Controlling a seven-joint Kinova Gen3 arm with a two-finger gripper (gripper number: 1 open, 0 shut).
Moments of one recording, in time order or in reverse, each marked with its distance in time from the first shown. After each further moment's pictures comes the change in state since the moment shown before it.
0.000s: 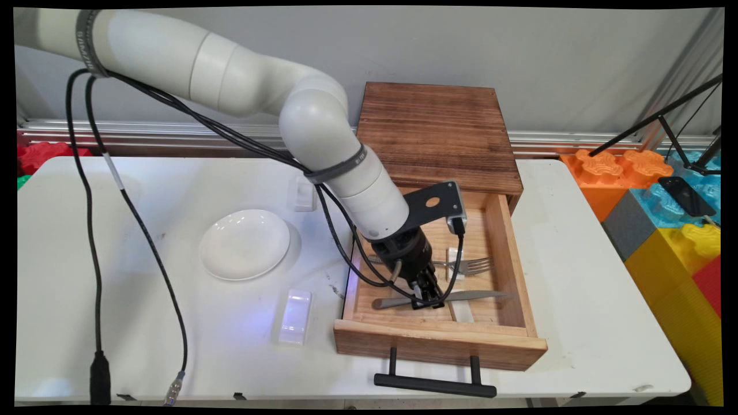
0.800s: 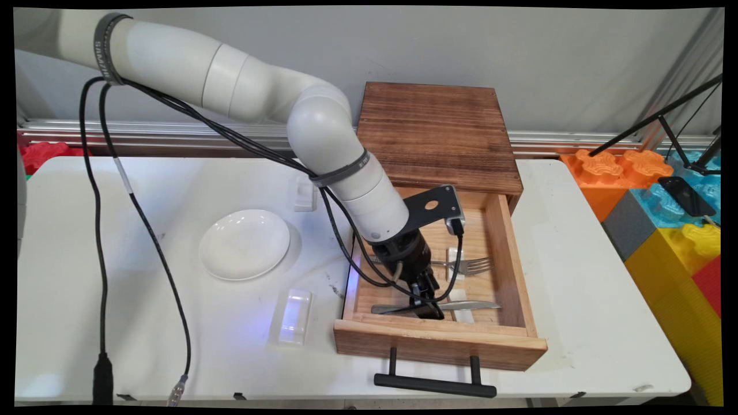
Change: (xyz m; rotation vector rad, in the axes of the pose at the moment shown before) arm -0.005 -0.010 0.012 -0.024 -0.005 -0.041
